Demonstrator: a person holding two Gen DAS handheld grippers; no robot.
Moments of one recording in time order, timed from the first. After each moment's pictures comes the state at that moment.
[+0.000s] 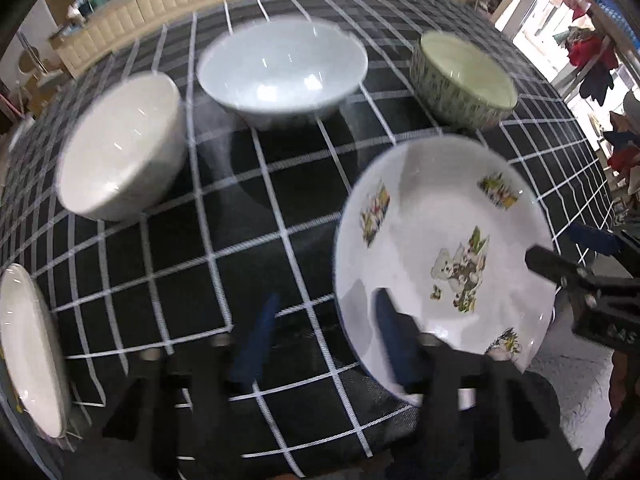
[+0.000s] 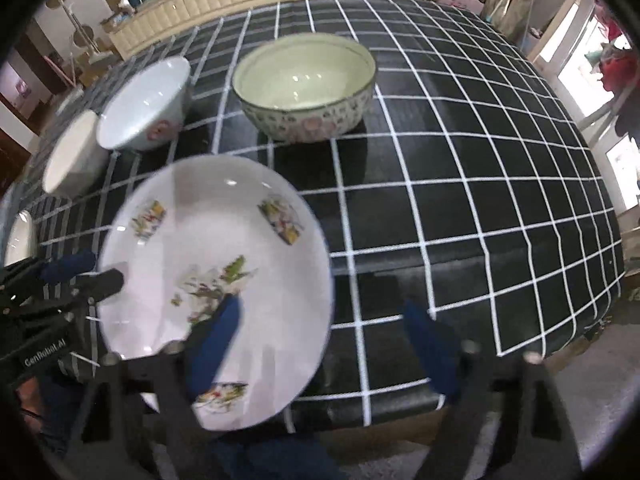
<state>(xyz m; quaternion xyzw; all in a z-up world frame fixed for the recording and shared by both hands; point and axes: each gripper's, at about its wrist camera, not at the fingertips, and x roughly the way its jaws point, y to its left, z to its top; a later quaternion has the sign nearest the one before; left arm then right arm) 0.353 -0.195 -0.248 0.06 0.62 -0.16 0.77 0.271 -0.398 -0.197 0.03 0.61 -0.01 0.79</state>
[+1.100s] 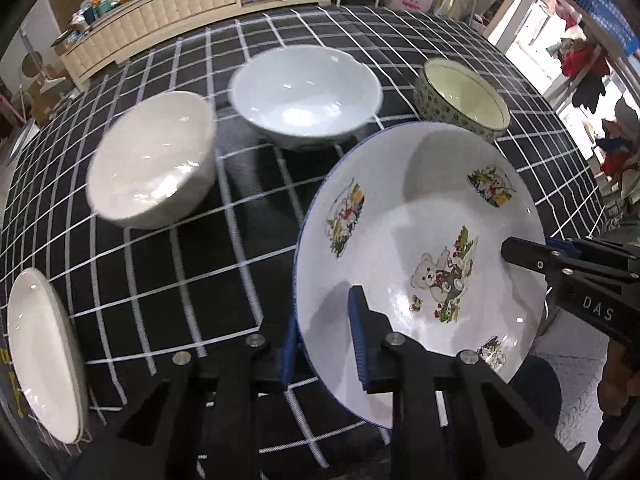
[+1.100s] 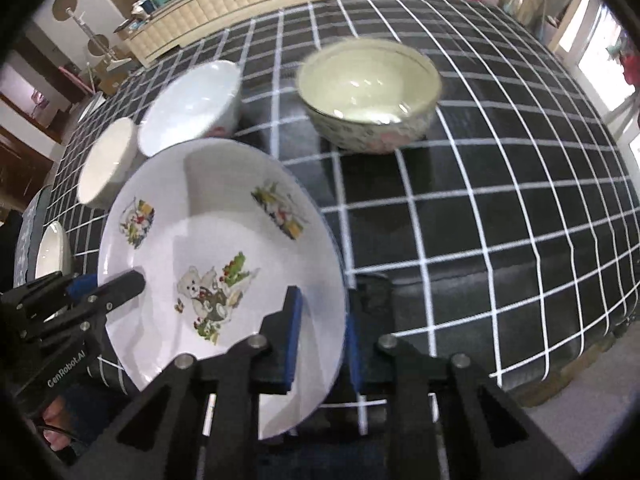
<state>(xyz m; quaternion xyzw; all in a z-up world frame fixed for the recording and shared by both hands) 0.349 -0.167 -0.221 0.05 0.58 -0.16 0.79 0.265 -0.365 -0.172 0.08 0.61 0.04 0.79</state>
